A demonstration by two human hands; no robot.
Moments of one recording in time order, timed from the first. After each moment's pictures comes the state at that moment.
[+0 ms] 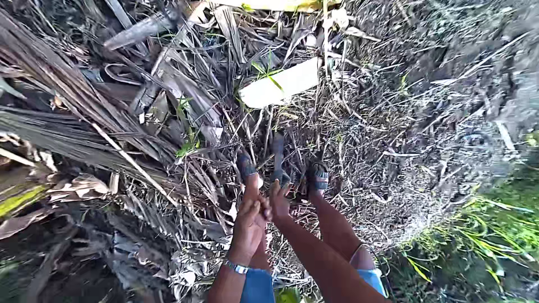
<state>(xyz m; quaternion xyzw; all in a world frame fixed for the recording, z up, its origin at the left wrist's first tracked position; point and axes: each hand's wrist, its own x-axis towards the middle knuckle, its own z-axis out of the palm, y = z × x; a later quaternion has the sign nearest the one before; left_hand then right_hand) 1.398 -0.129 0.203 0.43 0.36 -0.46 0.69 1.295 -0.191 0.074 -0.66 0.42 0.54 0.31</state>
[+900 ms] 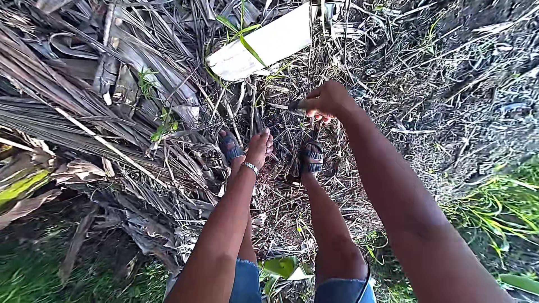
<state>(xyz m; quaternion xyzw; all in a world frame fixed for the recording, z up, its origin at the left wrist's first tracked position) 1.398 -0.263 0.021 0.59 0.30 -0.57 0.49 1.423 -0.529 0.078 -0.69 0.38 0.49 0.38</state>
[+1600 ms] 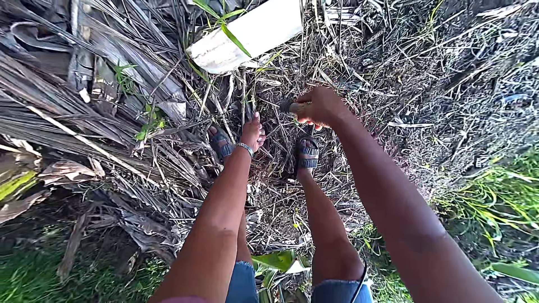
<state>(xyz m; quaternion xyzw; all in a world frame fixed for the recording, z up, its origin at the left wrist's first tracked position) 1.413 -0.287 -0.024 0.58 0.40 -0.58 0.40 1.403 -0.519 0.080 -0.69 0.34 0.51 0.38</state>
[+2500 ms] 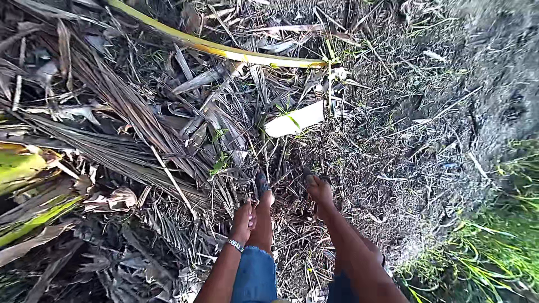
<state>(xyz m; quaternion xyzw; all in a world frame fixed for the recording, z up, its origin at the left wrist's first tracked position) 1.487 -0.068 0.191 0.53 0.45 -0.50 0.52 1.391 -0.344 0.157 -0.65 0.55 0.39 0.36</state>
